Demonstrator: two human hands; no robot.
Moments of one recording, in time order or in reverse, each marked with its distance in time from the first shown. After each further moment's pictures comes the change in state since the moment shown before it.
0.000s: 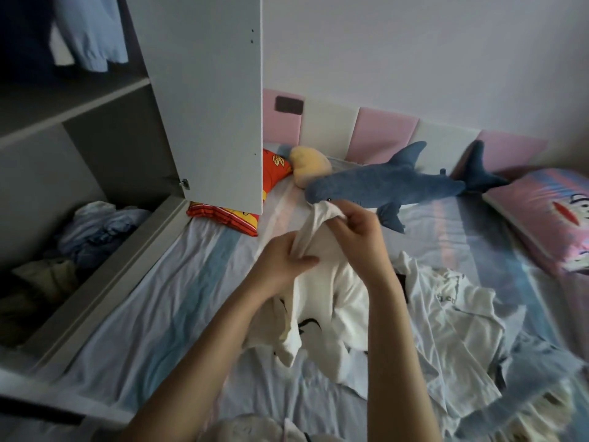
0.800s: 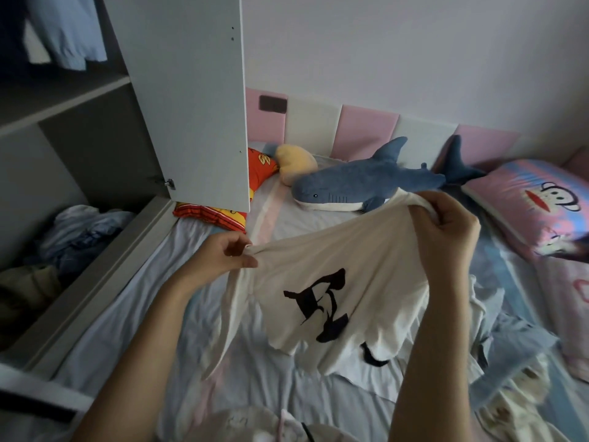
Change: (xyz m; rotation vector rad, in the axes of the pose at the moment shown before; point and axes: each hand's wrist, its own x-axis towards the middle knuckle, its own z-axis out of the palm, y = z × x) left_hand -0.018 -0.050 -0.062 -0.020 -0.092 -0.066; right_hand -0.043 -0.002 -0.095 -0.290 0.561 -0.076
